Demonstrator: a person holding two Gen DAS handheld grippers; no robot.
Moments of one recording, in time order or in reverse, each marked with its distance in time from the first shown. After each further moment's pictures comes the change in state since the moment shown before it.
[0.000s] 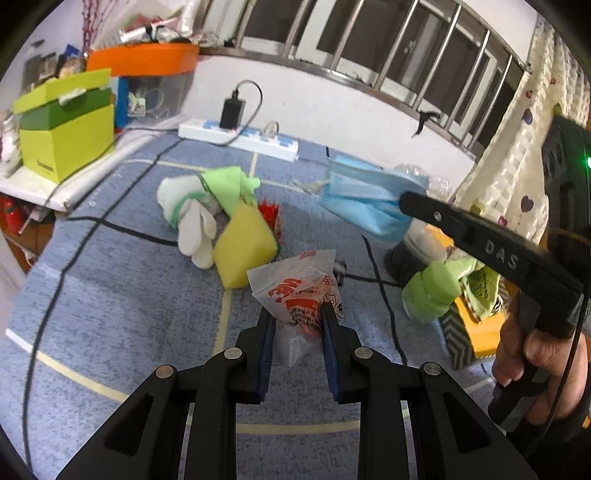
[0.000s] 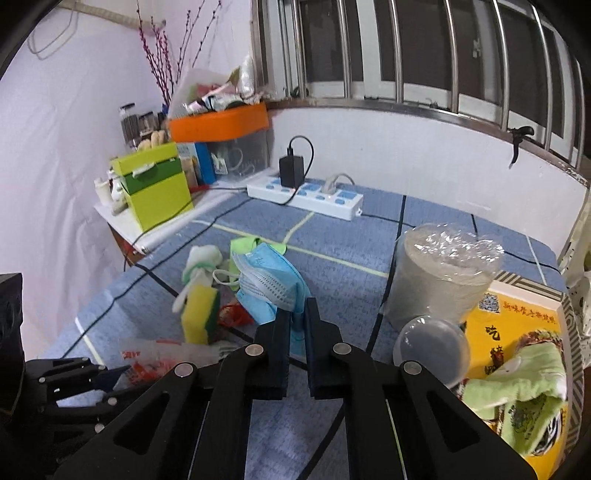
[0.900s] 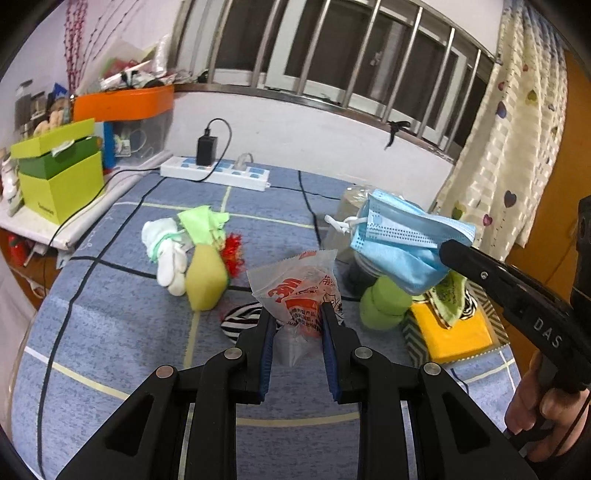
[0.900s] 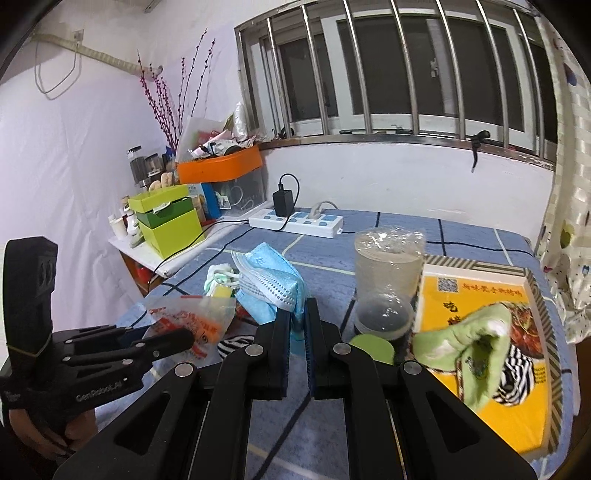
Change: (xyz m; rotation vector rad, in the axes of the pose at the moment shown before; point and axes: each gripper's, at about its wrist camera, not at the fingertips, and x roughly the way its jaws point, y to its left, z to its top) left arm -0.039 -0.054 0.007 0.081 -0.072 0.004; right arm -0.099 -0.021 -0.033 0.083 -0.127 0.013
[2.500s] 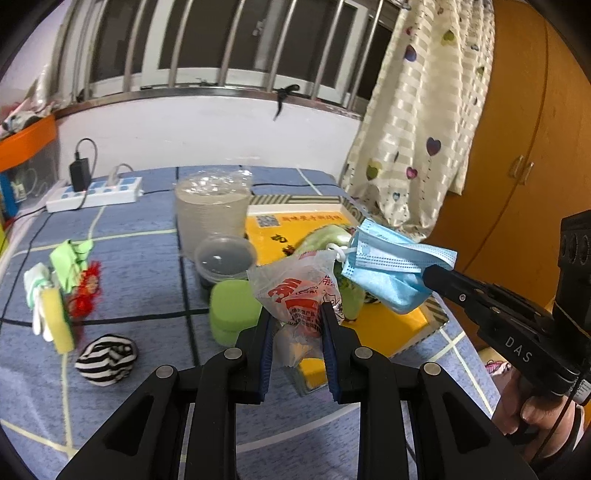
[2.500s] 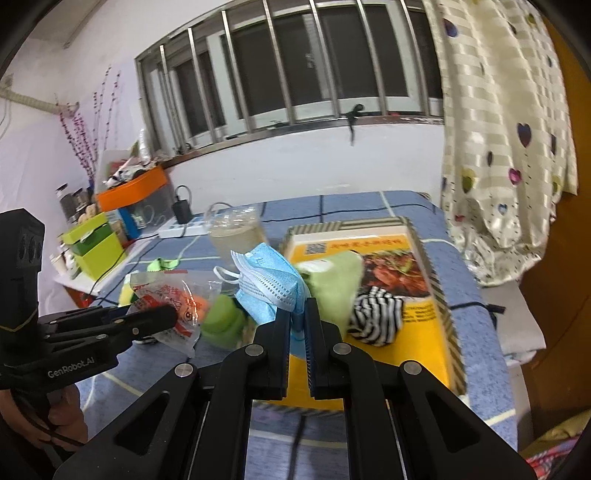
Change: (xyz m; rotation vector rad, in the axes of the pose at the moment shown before) left arm 0.044 -0.137 0.005 0.219 0.077 -0.237; right arm -0.075 -0.112 -0.043 0.206 -0.008 -0.260
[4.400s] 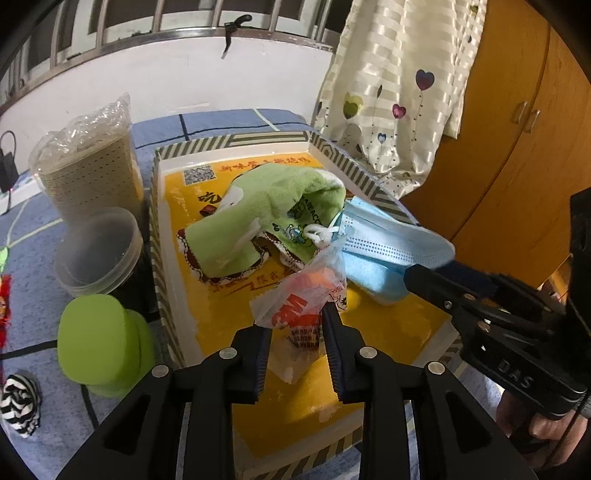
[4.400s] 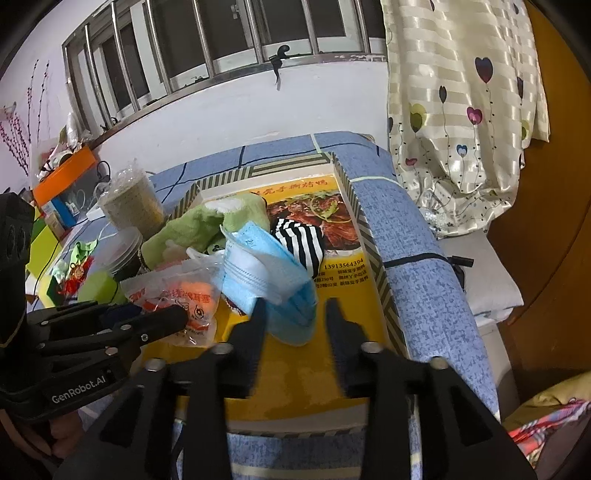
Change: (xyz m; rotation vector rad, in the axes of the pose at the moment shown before) left arm 0.137 -0.047 0.000 0.091 0.193 -0.058; right arm 0.057 -0.076 -0.023 0.096 0.154 -0.168
